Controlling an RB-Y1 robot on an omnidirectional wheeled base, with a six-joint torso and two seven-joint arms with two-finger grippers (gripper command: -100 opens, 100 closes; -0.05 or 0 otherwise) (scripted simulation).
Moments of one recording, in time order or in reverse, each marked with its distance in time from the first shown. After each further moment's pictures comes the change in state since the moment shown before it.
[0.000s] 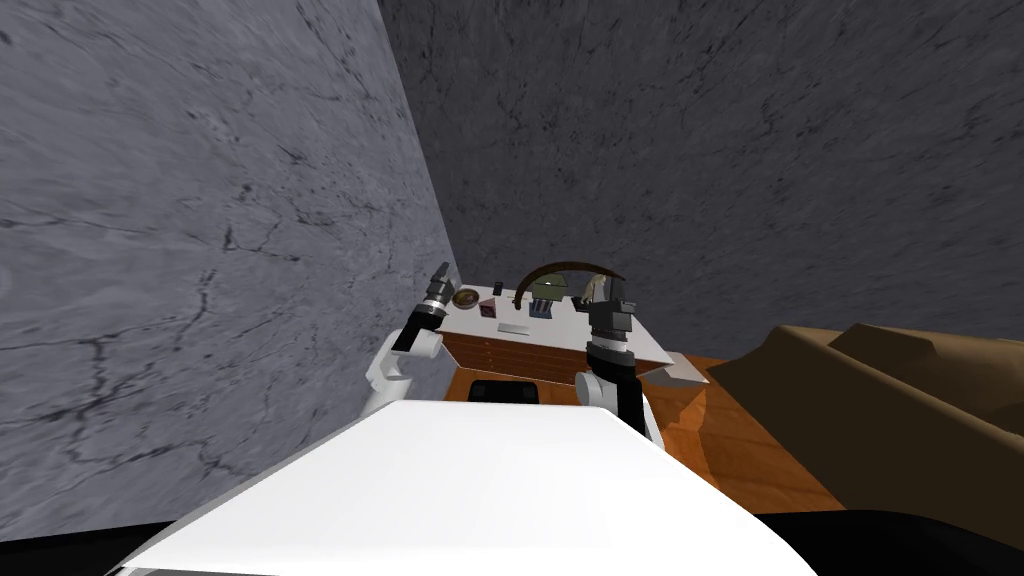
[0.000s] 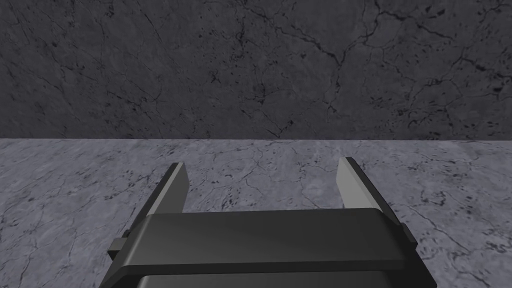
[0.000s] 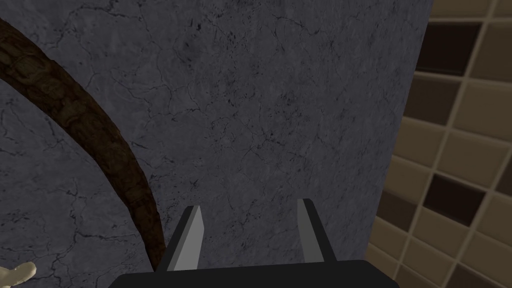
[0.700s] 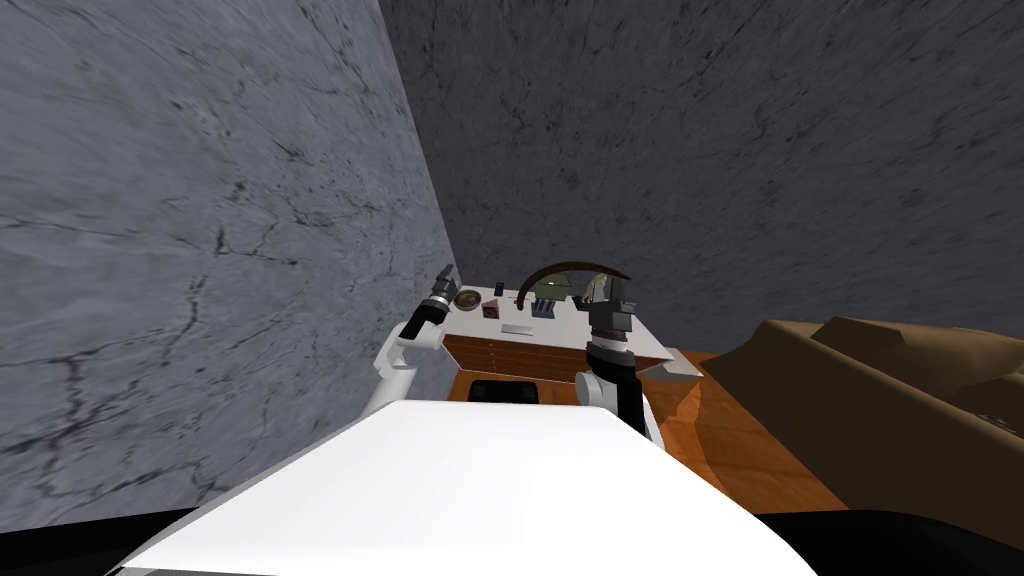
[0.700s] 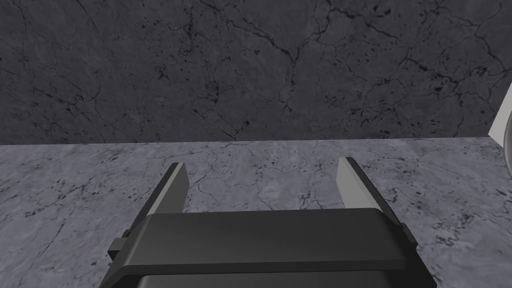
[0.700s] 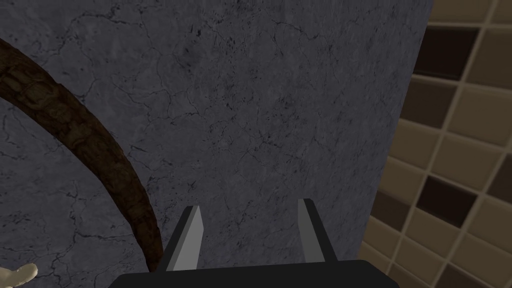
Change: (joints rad) left arm -0.079 0.002 0.009 0.054 0.015 0.165 0.037; right arm 0.000 0.000 0.000 0.000 0.000 0.000 0.000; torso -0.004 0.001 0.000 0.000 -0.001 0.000
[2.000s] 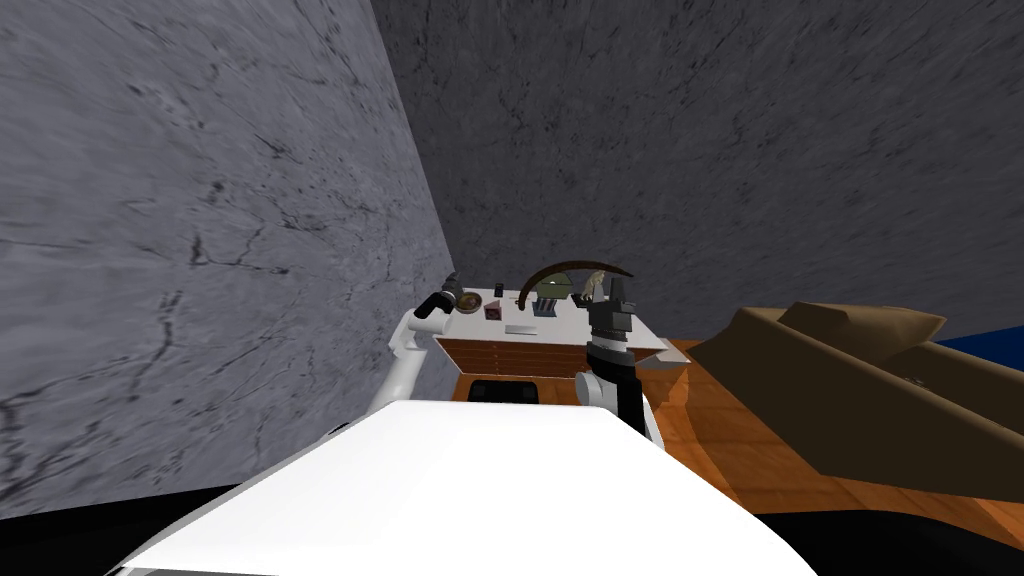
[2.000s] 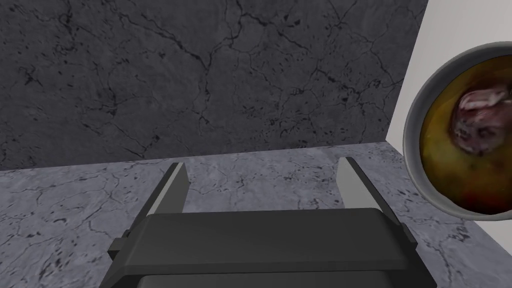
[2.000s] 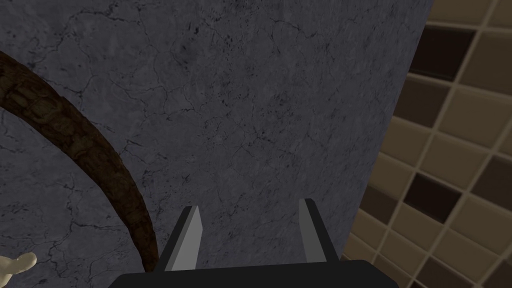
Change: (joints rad) left arm -0.157 -0.012 0.010 0.104 0.019 0.343 0.078; right arm 0.000 0.000 0.000 0.000 0.000 0.000 0.000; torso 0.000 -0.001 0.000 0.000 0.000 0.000
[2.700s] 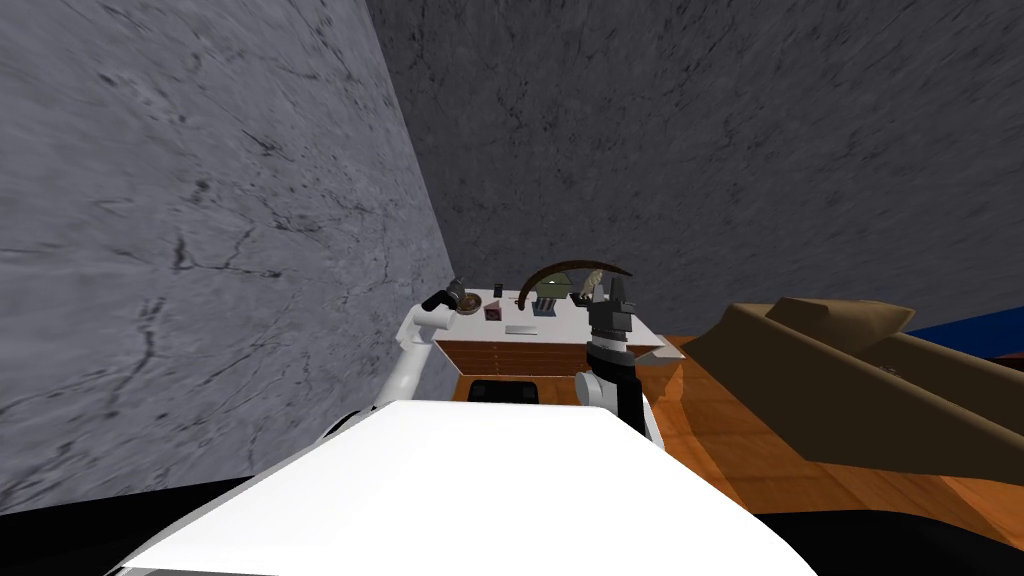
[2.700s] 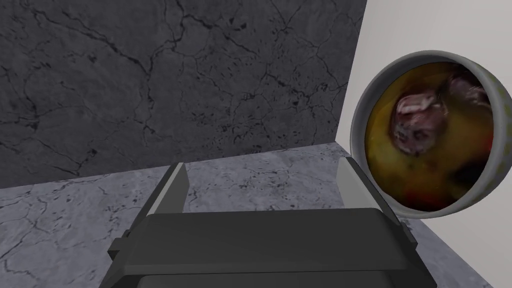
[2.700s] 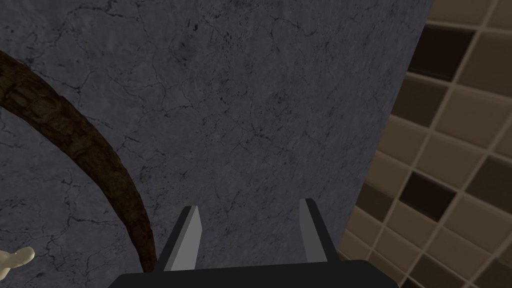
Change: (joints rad) left arm -0.061 -0.011 -0.002 0.058 0.001 0.173 0.037; right arm 0.000 0.000 0.000 0.000 0.000 0.000 0.000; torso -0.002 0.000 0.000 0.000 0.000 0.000
